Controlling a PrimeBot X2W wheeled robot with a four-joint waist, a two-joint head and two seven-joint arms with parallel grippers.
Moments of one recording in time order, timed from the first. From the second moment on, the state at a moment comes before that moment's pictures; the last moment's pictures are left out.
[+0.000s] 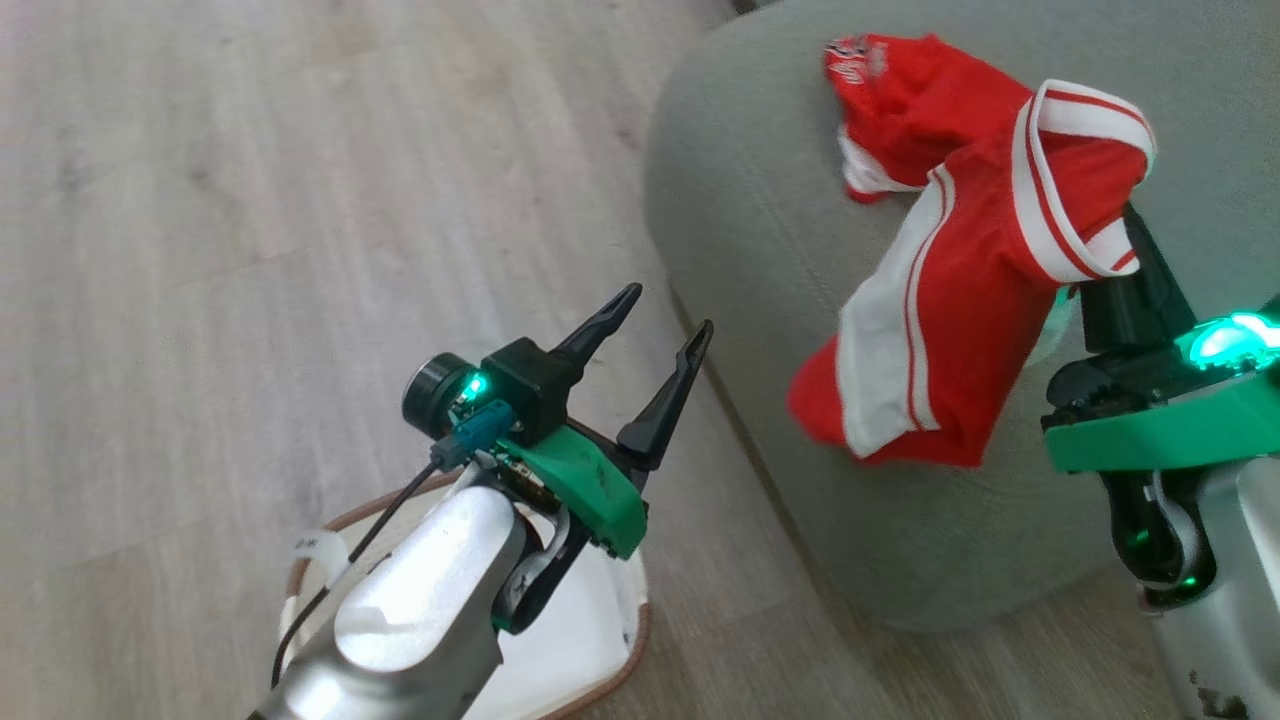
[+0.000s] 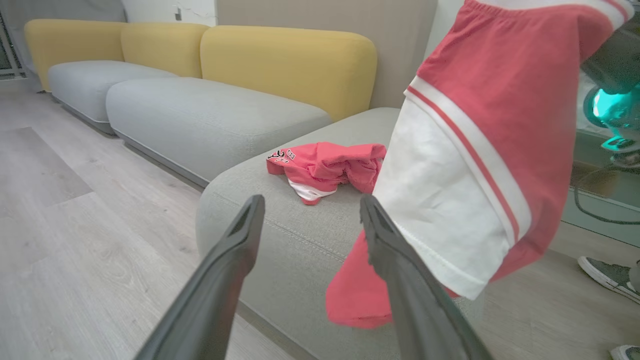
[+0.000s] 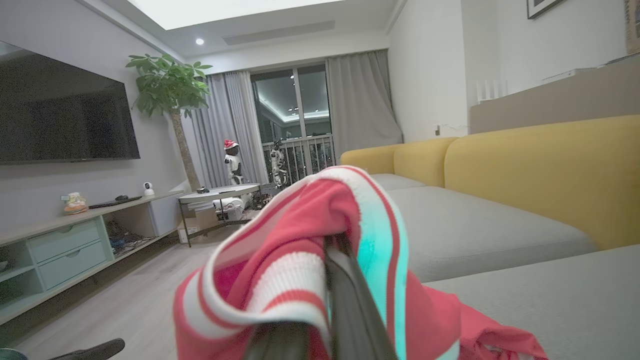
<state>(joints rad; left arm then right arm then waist) -0.50 0.12 -0.76 0.35 -0.46 -0.02 -0.20 -0.27 -0.29 0.14 -0.02 0.52 0.13 -0.26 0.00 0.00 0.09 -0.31</state>
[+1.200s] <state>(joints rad) -0.65 0.09 -0.81 0.39 -0.41 0.00 -0.18 -0.75 -0.65 0.10 0.14 0.59 0.13 -0.26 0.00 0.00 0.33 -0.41</state>
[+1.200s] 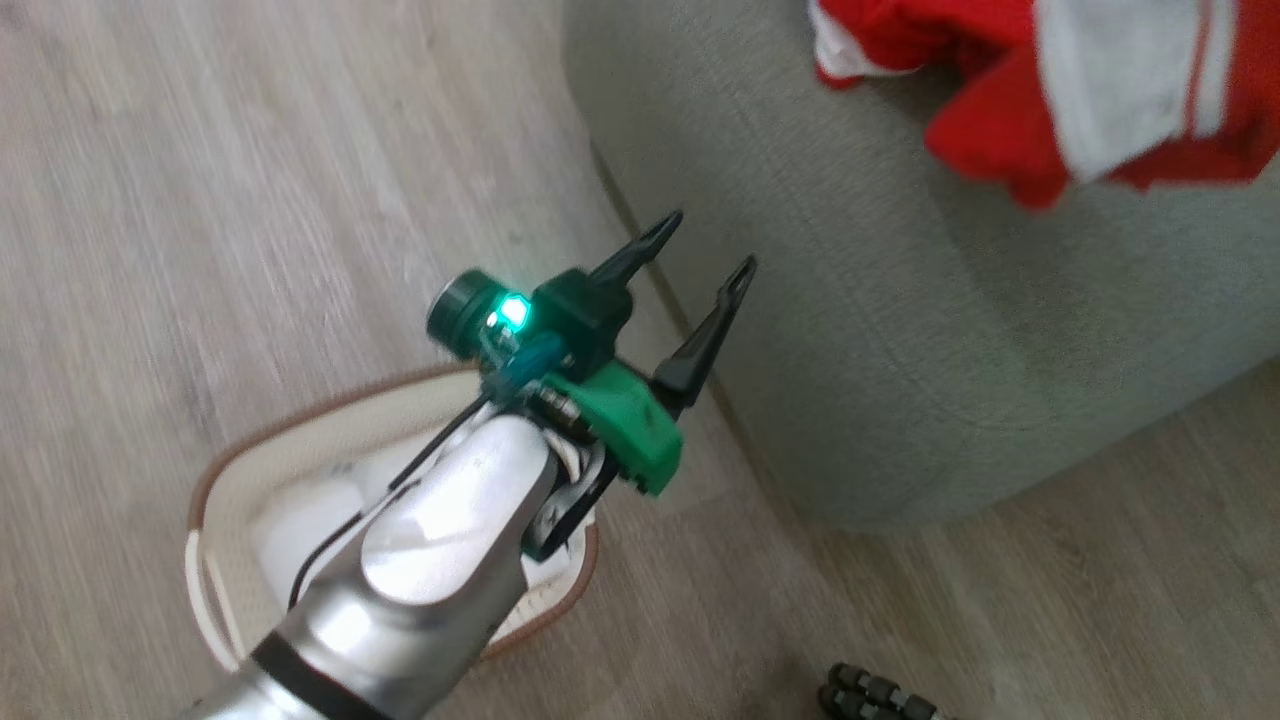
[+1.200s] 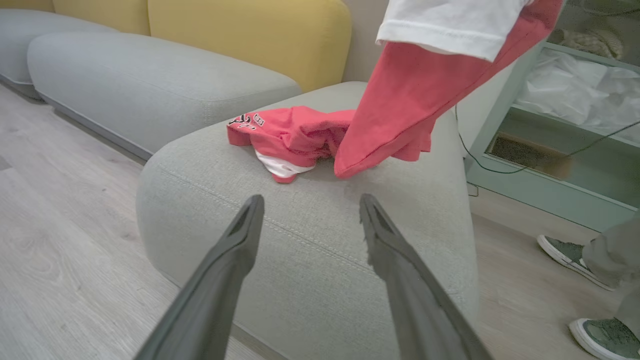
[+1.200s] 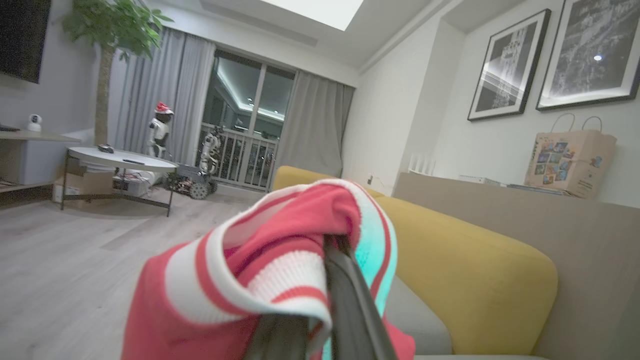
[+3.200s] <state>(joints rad) -0.60 0.12 -0.82 0.38 -0.51 0.07 -0.25 -1.17 -0.95 1.11 0.70 1.02 0.13 -0.20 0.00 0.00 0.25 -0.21</state>
